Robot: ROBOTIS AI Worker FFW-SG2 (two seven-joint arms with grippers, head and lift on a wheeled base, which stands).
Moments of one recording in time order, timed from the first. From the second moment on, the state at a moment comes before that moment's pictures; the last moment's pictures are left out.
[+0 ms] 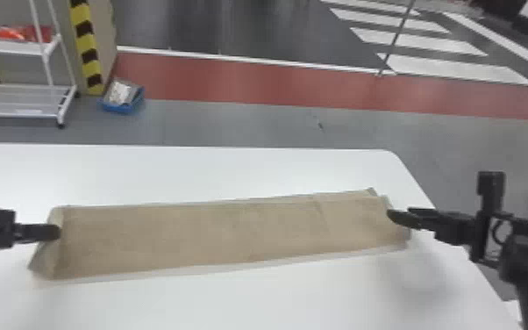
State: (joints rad) left arm -0.28 0.31 0.13 -1.73 0.46 1.51 -0.22; right arm -0.25 -0.39 -0.52 -1.22 0.12 0.60 1.02
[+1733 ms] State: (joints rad) left arm -0.24 0.32 0.21 -1.75 0.47 1.50 -0.27; right arm -0.25 -0.36 -0.54 -1.24 0.14 0.41 1.01
